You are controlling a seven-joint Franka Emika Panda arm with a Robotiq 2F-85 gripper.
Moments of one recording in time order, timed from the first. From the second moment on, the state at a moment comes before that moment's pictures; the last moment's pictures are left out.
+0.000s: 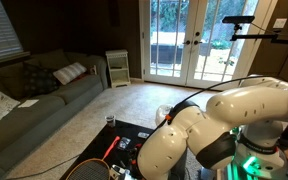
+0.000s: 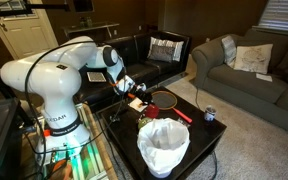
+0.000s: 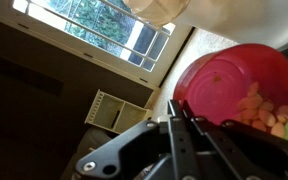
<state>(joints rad) 0.80 1.48 -0.19 -1.17 -0.95 1.49 0.64</state>
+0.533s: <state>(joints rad) 0.80 1.48 -0.16 -1.16 -1.02 1.39 0.58</state>
